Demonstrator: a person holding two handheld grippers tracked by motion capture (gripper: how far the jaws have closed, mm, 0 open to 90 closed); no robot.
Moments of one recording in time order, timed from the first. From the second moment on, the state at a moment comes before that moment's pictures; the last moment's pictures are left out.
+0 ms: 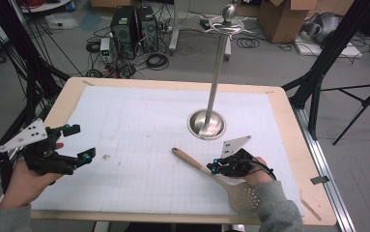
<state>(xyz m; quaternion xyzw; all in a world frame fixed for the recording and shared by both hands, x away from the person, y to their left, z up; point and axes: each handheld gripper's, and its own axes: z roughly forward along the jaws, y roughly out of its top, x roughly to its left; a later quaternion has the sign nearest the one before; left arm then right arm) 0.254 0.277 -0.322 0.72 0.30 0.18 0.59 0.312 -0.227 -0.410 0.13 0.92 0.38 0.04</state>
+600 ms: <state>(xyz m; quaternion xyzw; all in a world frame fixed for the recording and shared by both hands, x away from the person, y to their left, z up) 0.257 0.275 -0.321 0.72 0.30 0.18 0.59 0.298 -0.229 -0.417 0.12 0.94 0.31 -0.02</state>
